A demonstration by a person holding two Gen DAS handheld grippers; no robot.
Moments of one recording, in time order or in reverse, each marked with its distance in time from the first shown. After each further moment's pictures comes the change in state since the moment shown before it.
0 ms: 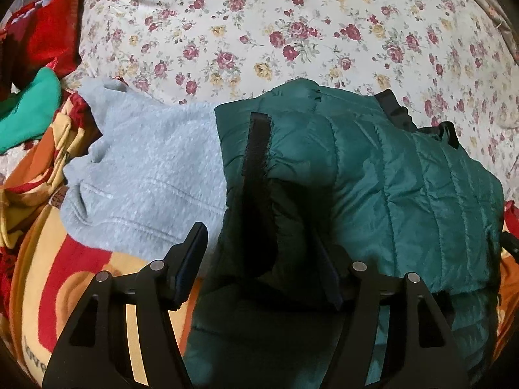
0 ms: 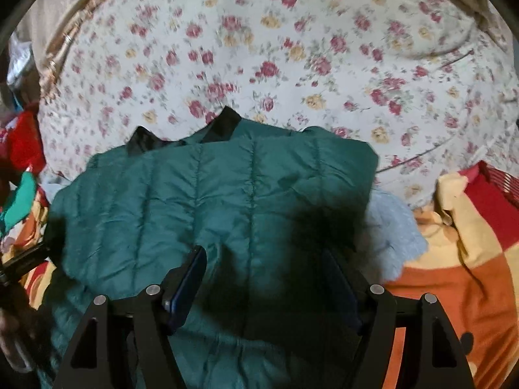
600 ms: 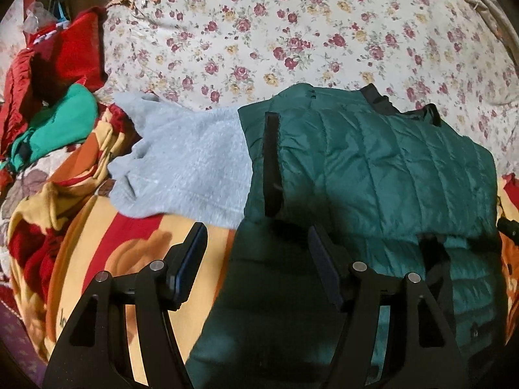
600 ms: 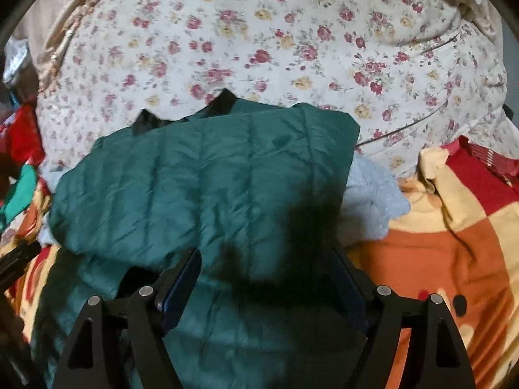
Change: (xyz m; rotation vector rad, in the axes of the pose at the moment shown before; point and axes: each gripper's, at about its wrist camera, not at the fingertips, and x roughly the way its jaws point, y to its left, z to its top) left arm -0.070 0.001 -0.039 0.065 -0.043 0.081; right arm -0.029 0.007 -0.031 0.020 0.061 -0.011
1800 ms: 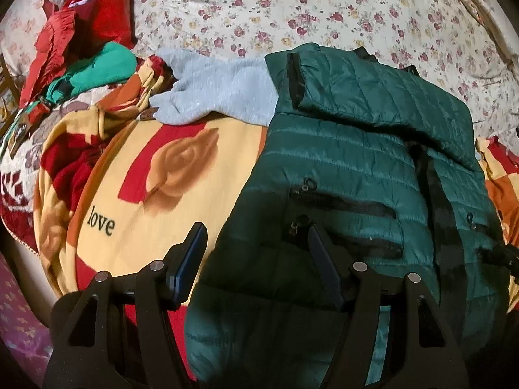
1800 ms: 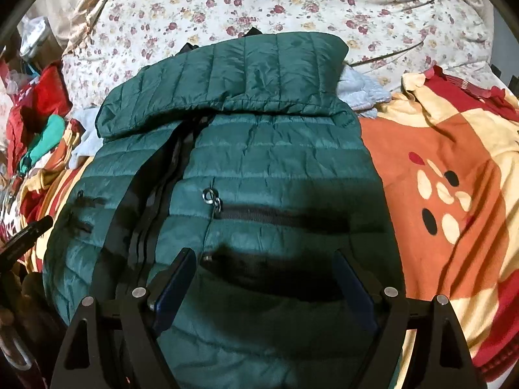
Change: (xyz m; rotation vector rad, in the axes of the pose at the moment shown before) left arm -0.077 0.041 -0.113 -0.020 0.076 -0.014; right arm -0.077 0.022 -0.139 -0.002 0.135 0.018
